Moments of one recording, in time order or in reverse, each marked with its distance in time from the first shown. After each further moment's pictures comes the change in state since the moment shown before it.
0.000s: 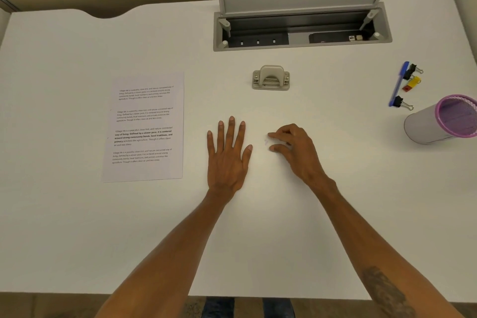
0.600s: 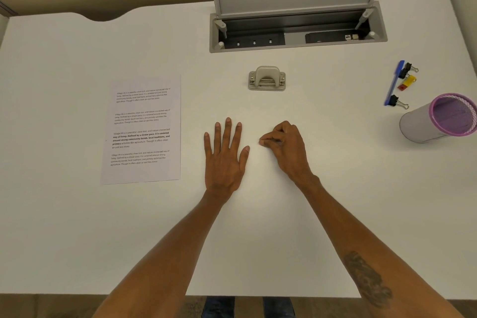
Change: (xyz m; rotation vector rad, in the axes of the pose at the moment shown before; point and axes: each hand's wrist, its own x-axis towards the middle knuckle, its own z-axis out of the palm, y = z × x) left_hand 0.000 0.001 -0.002 0.005 -0.004 -0.006; right_hand 0.010 -0.007 0.018 0.098 0.138 0.021
